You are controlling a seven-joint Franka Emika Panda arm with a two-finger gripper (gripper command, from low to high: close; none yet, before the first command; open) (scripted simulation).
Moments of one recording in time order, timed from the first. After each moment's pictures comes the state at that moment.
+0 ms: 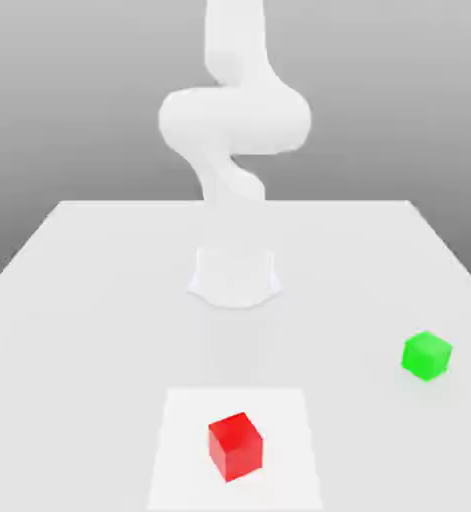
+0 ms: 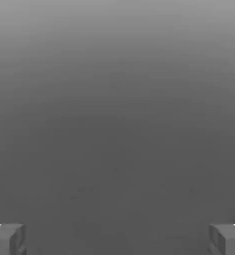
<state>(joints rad) 0.03 -0.71 -0.03 -2.33 0.01 2.34 0.75</state>
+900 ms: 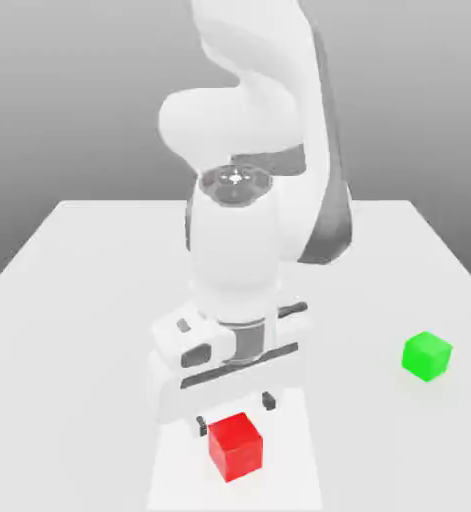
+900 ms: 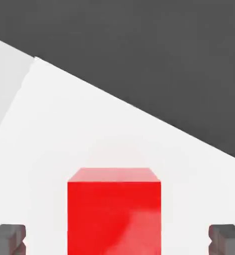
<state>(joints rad) 0.11 0.27 -0.09 -2.60 0.09 2.87 0.25</state>
